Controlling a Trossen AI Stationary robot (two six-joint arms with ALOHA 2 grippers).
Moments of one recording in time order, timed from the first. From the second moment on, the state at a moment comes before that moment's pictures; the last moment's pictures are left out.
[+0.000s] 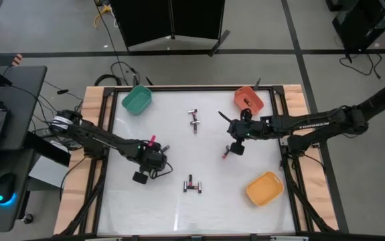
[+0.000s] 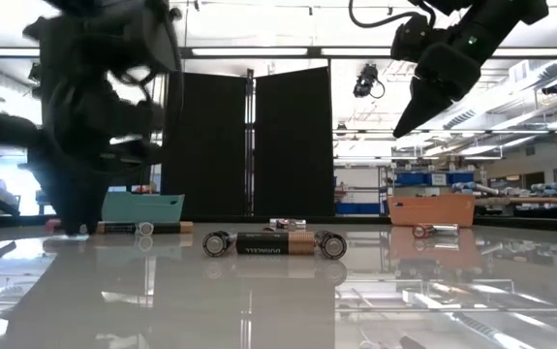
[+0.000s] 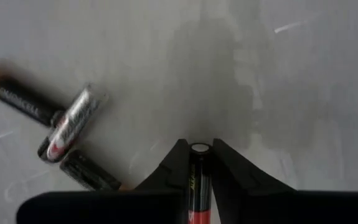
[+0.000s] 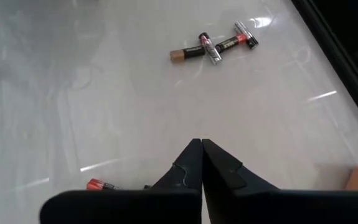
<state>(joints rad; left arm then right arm) -0.26 1.54 0.83 -0.70 -0.06 0.09 0.00 1.17 0.79 -0.52 0.31 0.16</state>
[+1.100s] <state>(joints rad) 0.81 1.48 1.17 -0.90 -0.19 0.09 0.05 1.17 0.79 -0.52 0.32 0.18</state>
